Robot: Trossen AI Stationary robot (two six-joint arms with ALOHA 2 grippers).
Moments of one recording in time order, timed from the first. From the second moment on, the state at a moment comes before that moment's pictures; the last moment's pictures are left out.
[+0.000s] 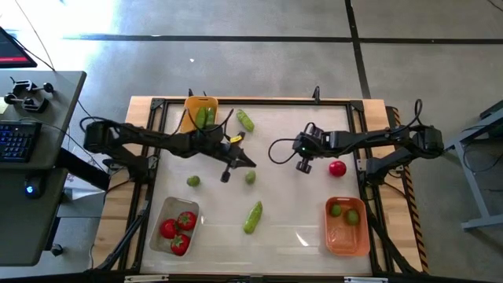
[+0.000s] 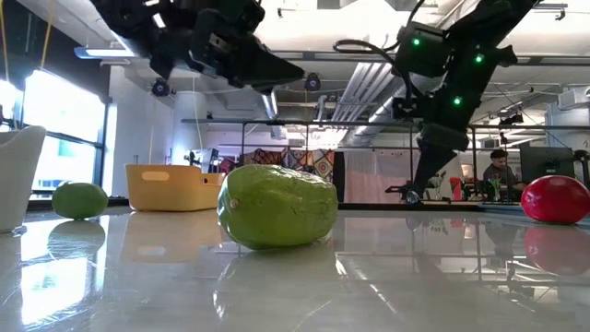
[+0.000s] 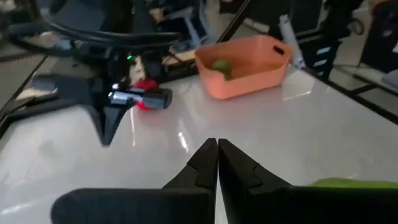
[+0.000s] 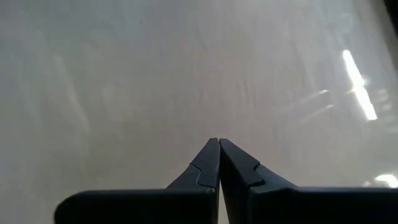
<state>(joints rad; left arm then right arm) 0.15 1.51 0.76 0.44 0.40 0.27 -0.18 1.39 0.74 -0.50 0.29 0.08</state>
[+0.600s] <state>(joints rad) 0.18 1.68 0.60 0.99 0.54 0.24 -0.09 1.39 0.74 -0.32 0.19 0.19</state>
